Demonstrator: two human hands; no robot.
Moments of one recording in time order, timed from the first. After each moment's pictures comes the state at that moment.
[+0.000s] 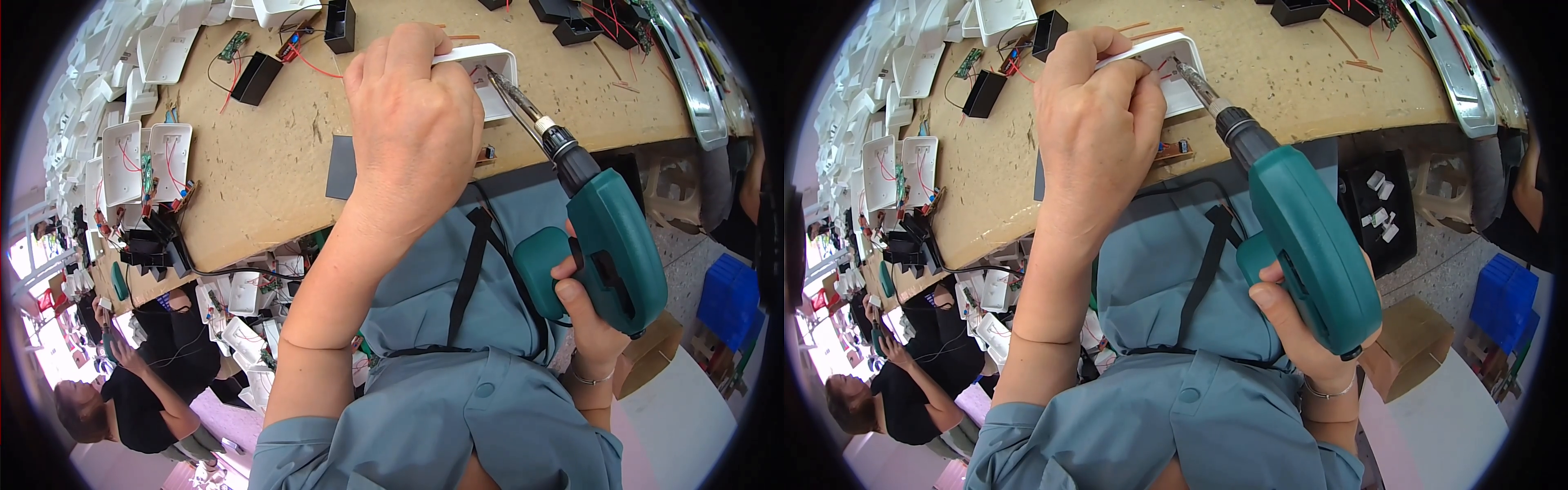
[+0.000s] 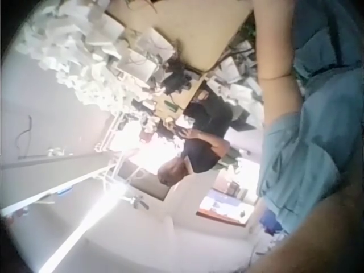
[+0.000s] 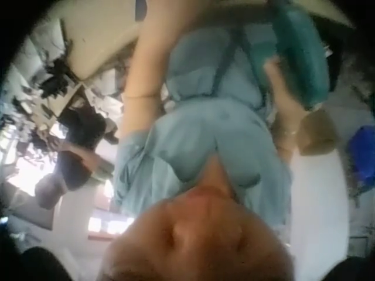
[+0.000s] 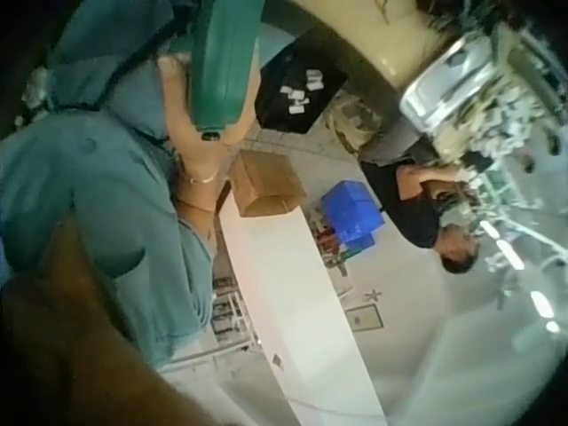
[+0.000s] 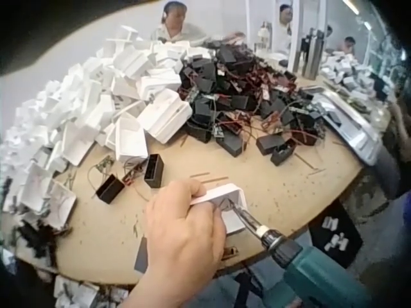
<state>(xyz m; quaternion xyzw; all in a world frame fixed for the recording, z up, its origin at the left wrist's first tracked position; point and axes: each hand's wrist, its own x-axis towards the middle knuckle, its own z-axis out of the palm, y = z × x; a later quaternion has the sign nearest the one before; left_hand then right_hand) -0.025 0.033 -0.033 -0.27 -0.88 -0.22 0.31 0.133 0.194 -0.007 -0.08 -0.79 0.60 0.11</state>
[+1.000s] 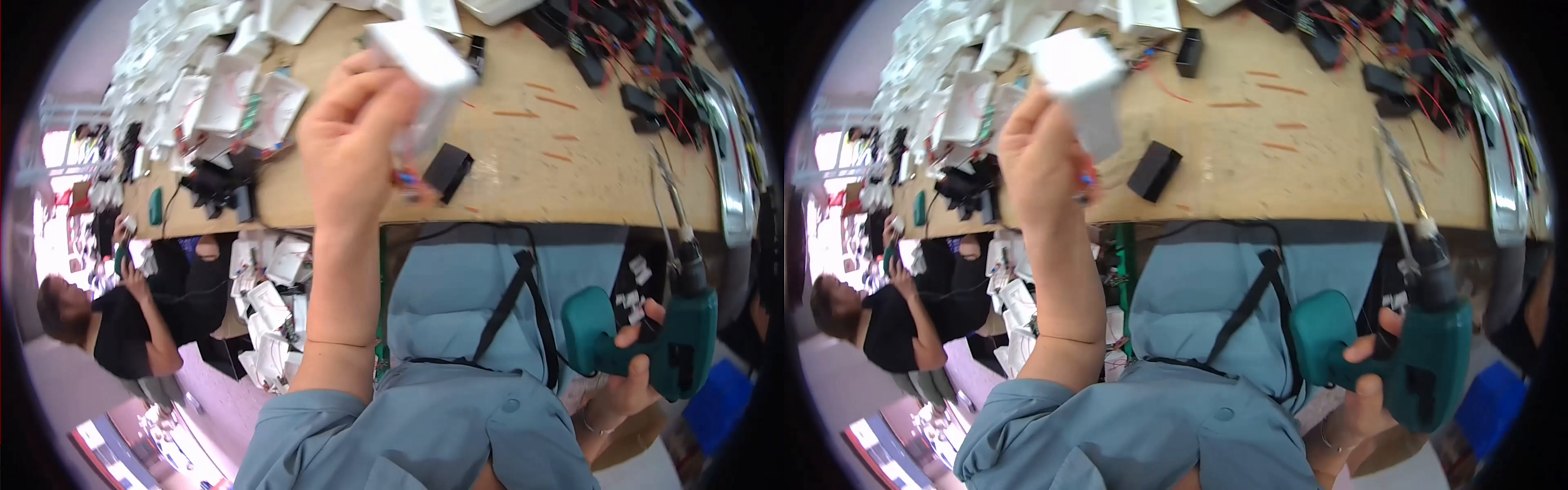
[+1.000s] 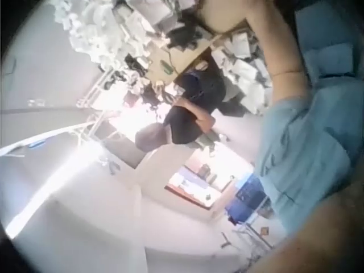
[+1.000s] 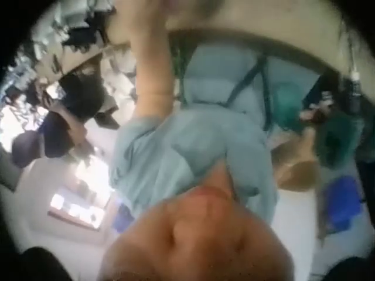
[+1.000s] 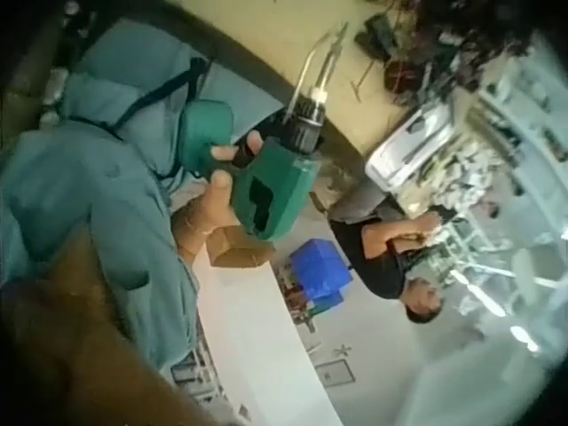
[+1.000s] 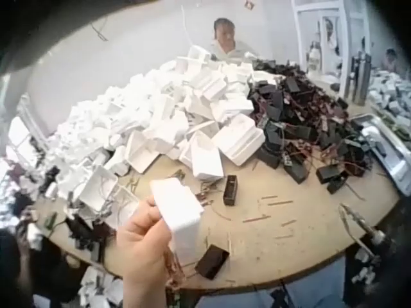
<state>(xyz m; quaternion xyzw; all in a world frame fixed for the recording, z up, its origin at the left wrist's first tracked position) -0.007 -0.058 0.006 0.01 -0.67 -0.72 0.19 0.151 0.227 -0.007 -0.01 -0.74 0.64 0.20</state>
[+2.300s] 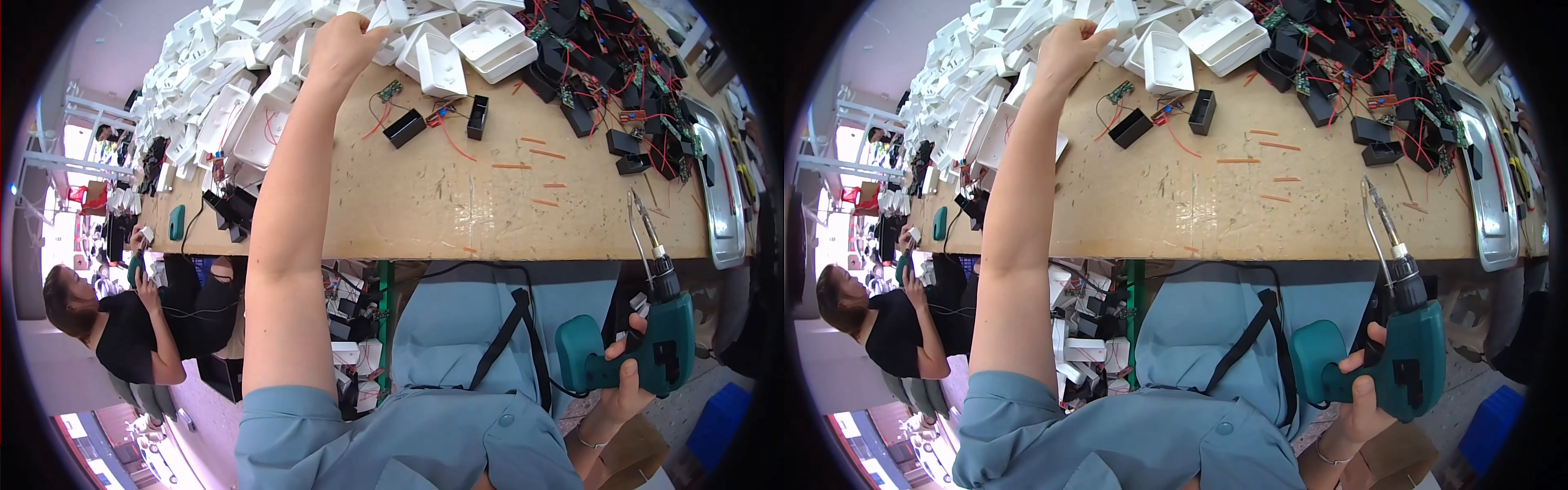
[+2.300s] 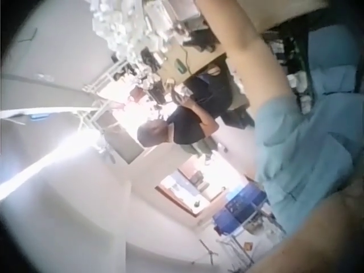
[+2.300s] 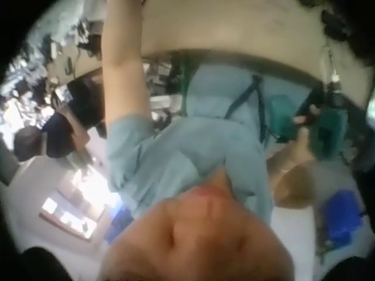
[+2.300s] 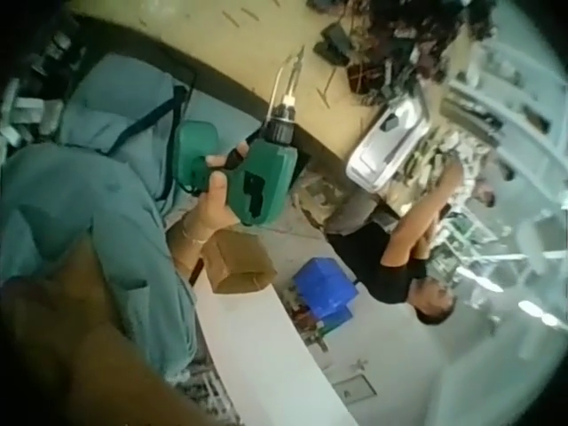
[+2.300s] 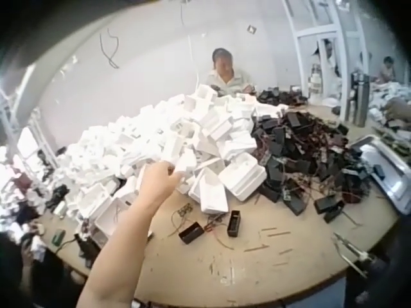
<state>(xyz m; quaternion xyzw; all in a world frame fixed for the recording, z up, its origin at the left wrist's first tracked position) -0.174 -0.131 0.040 0.01 -0.96 -0.12 0.23 0.142 0.236 -0.012 -0.01 -0.69 0.70 0.19</state>
